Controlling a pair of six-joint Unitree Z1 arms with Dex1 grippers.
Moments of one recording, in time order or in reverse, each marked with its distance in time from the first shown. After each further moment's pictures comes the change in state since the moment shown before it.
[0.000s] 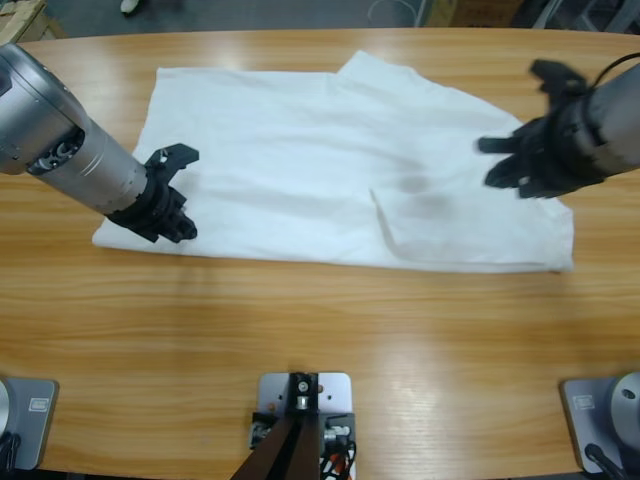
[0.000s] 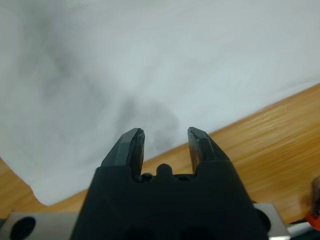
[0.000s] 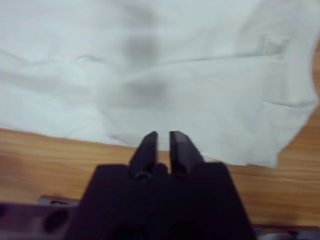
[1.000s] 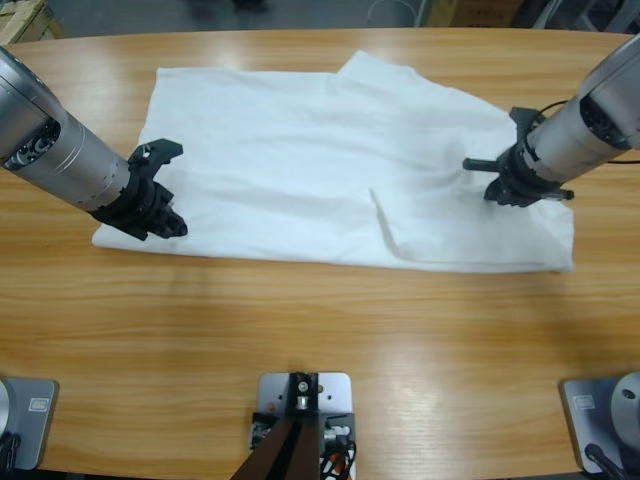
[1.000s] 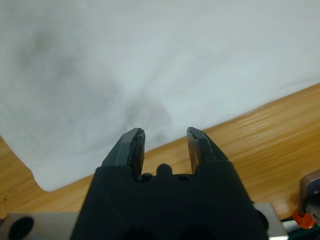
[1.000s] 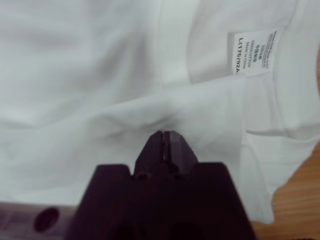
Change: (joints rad) arm 0 0.035 -0.033 0.017 0.008 -0.016 -0.045; arm 1 -0.232 0.213 0.135 -0.202 0.012 -0.041
